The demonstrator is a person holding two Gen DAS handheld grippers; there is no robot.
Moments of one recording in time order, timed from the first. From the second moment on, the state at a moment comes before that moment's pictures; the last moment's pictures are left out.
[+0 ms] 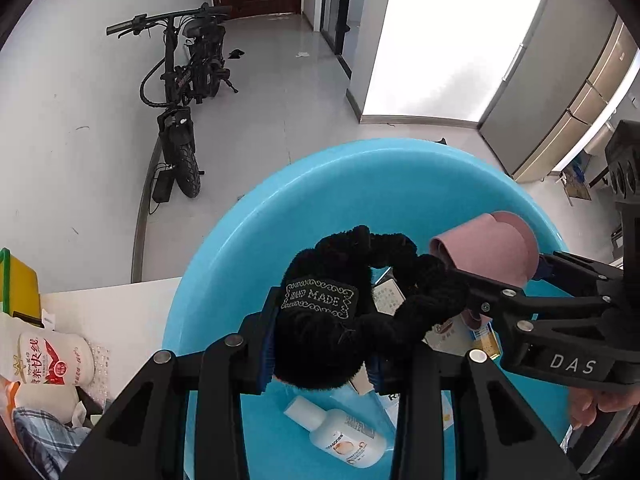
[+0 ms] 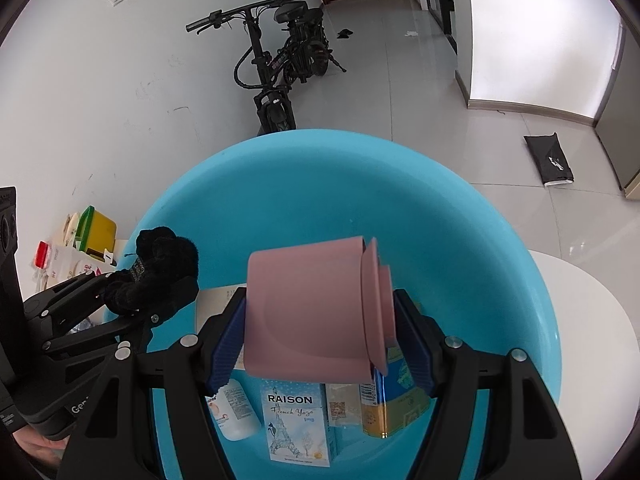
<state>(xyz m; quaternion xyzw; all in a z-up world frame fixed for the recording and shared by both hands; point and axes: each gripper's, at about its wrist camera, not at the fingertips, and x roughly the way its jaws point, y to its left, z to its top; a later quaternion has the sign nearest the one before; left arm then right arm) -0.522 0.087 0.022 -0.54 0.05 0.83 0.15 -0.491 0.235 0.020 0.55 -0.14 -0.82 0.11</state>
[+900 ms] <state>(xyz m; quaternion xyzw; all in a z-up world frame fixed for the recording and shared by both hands) -0.504 0.138 0.057 -0.51 0.05 0.83 0.20 -0.426 0.237 0.065 0.50 0.02 -0.86 0.11</state>
